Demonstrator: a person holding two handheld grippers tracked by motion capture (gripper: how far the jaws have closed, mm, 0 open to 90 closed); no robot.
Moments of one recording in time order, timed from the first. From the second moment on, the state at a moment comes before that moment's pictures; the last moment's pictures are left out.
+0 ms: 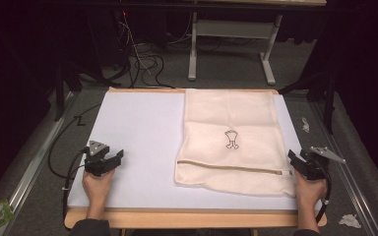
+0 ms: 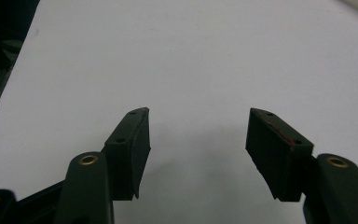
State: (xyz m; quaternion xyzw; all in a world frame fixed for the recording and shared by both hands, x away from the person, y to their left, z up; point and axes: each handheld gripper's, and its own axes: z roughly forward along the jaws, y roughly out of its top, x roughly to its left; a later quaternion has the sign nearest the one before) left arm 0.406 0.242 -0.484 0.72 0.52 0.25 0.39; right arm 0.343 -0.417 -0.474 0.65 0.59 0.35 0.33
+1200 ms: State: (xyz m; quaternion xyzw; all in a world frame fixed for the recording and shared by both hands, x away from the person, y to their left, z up) left arm 0.412 0.216 -0.477 0.74 0.50 0.21 0.40; right arm 0.344 -0.418 -0.470 0.64 0.61 0.37 0.30
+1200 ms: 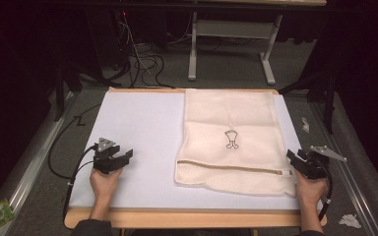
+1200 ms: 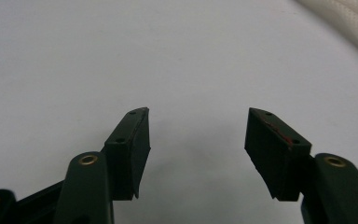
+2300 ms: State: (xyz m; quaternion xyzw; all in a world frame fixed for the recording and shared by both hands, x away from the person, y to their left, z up) left arm 0.421 0.106 -0.445 0.80 0.41 0.13 0.41; right arm 0.348 -0.409 -0.459 0.62 0.64 0.37 0.26
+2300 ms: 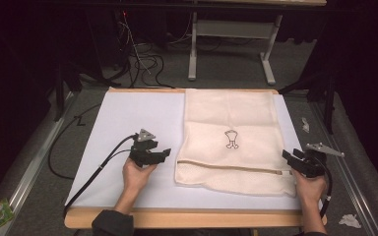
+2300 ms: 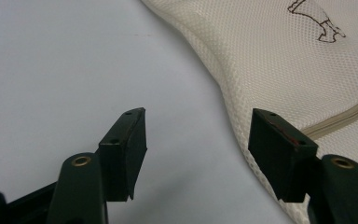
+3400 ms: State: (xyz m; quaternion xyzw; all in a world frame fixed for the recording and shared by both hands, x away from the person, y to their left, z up) left arm 0.456 0.038 -0.462 0.82 0.41 0.07 0.39; right arm 0.375 -0.397 -0.462 0.63 0.66 0.33 0.23
